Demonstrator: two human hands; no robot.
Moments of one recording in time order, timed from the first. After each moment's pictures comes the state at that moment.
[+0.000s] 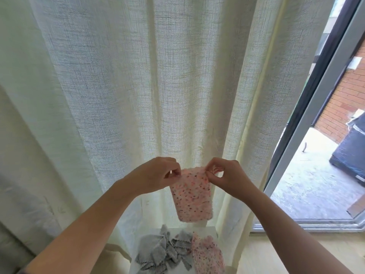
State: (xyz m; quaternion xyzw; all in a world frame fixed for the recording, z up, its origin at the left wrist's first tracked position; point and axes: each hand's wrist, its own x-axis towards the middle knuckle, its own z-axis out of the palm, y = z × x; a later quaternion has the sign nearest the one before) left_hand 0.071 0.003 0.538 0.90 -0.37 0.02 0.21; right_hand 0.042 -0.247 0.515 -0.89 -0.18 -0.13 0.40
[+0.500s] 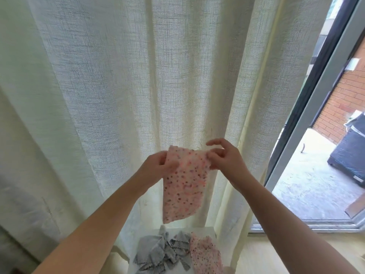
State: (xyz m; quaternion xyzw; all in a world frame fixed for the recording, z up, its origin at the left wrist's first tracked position) left_hand 0.066 -0.010 0.532 0.75 -0.12 -0.09 0.64; right_hand 0.052 -0.237 0.543 -0.75 -0.09 -0.09 0.65
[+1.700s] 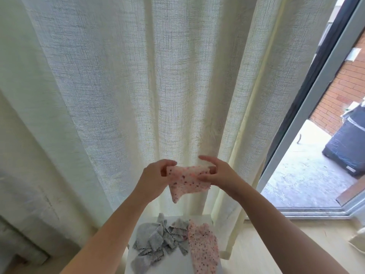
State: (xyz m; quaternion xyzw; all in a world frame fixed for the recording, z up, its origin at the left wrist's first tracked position) left_hand 0.049 -0.013 0.483 0.85 -0.09 -0.02 0.51; right_hand 0.043 -0.239 0.483 -0.78 -0.03 0.09 0.61
